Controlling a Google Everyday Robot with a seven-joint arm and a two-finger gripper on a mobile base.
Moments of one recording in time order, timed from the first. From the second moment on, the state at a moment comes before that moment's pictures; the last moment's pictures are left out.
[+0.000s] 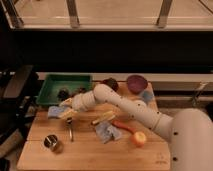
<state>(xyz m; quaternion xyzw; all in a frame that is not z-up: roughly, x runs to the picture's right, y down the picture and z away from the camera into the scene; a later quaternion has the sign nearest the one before) -0.219 0.096 0.780 -0.31 -0.51 0.15 0.79</state>
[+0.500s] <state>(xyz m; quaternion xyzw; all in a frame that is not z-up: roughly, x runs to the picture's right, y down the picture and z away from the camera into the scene) -0.227 0.006 0.790 -0.29 -0.51 0.13 0.80</state>
